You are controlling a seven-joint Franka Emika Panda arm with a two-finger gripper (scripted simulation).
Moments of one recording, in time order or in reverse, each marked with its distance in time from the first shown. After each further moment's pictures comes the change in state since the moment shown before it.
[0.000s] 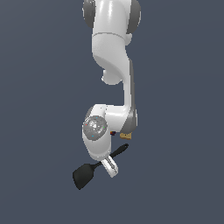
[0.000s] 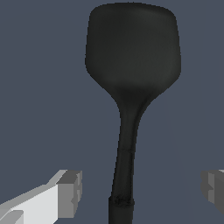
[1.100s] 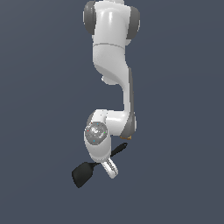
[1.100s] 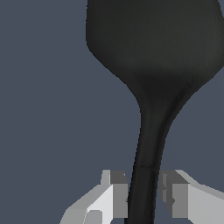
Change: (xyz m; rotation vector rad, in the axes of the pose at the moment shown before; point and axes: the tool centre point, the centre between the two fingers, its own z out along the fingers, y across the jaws) arm 0.000 0.000 0.030 -0.001 -0.001 0.003
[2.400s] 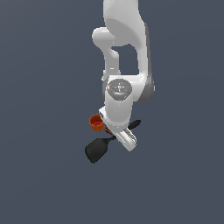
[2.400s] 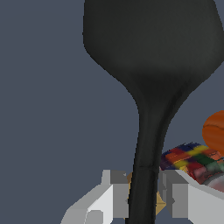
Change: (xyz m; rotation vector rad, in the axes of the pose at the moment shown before) arm -0.101 0.021 -0.102 -0.001 -0.002 0.000
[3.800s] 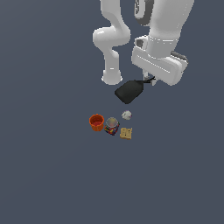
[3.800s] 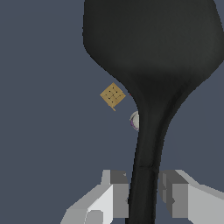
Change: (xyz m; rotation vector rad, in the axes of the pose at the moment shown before) arm -0.193 0.035 -0.204 -0.001 0.005 0.000
